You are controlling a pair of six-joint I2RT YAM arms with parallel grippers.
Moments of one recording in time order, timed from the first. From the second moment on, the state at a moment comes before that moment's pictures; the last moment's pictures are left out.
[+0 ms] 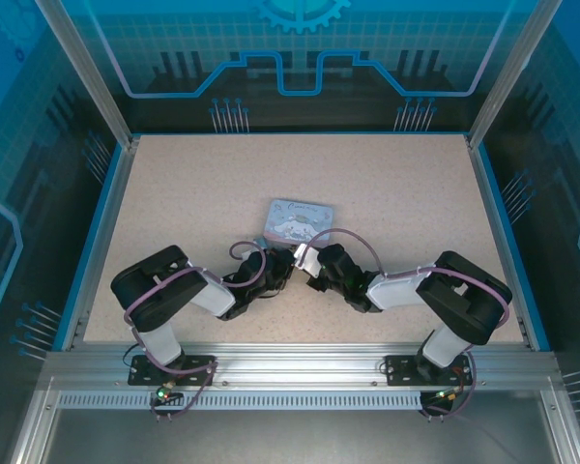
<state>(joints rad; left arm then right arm) -0.79 1.75 0.43 0.91 -0.12 -1.64 0.84 1.61 0.53 0.45 0.18 -0.34</state>
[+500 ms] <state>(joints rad) -0.79 1.75 0.43 0.93 -0.12 -1.64 0.69 1.57 0.58 0.30 -0.17 -0.21</state>
